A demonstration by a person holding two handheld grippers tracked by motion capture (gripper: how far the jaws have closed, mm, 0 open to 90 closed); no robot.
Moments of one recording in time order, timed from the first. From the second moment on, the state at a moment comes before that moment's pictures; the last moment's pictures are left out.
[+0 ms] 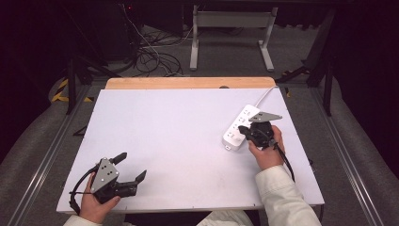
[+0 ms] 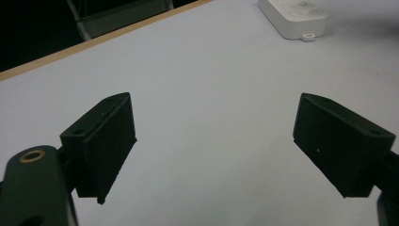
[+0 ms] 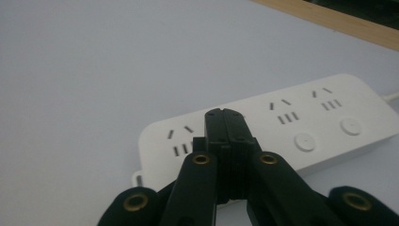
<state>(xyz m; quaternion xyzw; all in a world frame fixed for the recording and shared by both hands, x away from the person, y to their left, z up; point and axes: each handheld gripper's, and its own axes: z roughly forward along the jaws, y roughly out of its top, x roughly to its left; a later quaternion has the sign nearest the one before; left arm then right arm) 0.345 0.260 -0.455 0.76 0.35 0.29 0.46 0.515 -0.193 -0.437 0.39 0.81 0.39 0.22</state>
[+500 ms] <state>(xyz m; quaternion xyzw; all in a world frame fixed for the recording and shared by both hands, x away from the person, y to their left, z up) 0.344 0.260 -0.455 0.76 0.35 0.29 0.46 0.535 -0.199 -0.448 0.42 0.80 0.37 0.23</state>
